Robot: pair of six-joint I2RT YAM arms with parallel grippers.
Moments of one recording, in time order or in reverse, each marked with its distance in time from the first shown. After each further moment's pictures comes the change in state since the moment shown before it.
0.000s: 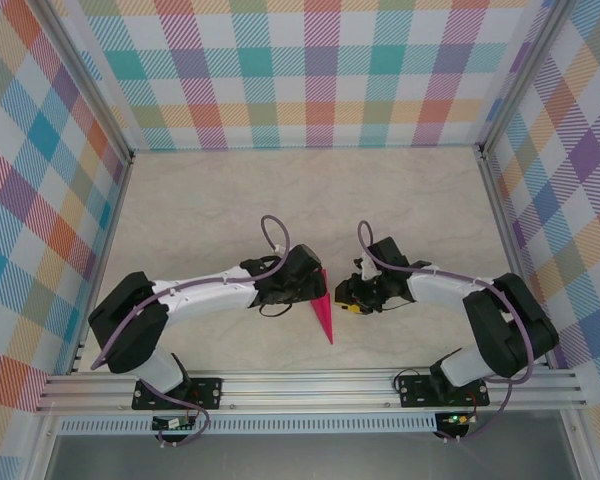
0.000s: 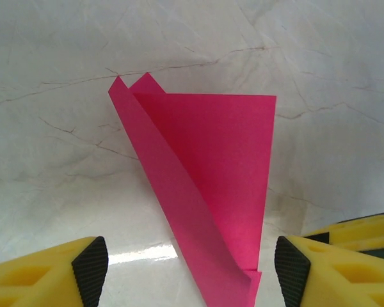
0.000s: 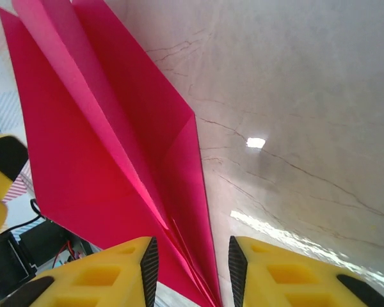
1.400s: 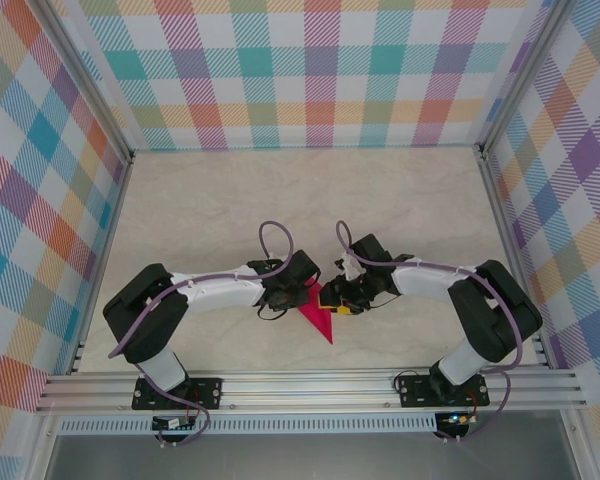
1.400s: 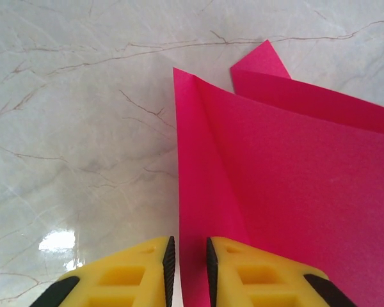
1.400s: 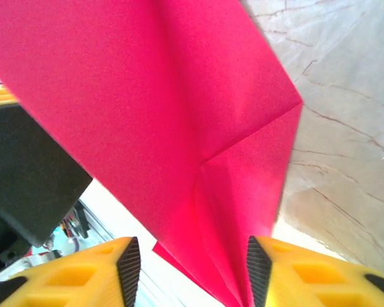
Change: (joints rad) left arm 0.037 0.074 -0.036 -0.041 -0.013 -0.042; right arm 0.087 0.085 0.107 -0.061 -0.035 -0.111
